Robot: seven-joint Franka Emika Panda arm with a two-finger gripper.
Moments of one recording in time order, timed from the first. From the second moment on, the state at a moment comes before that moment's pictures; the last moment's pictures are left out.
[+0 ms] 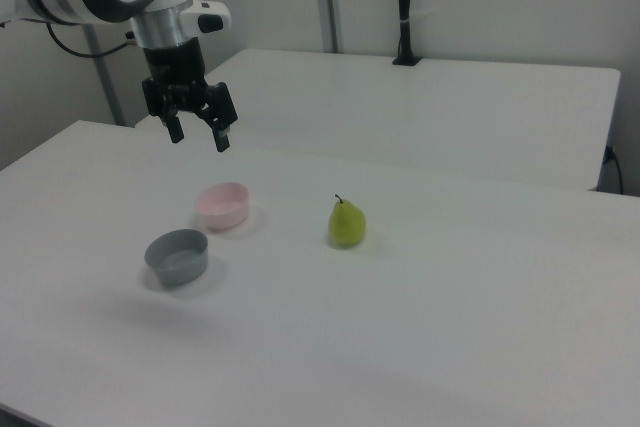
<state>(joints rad) 0.02 0.02 0.00 -1.64 -0.04 1.66 0.03</state>
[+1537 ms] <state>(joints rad) -0.03 0.09 0.00 -1.63 -0.04 1.86 0.03</state>
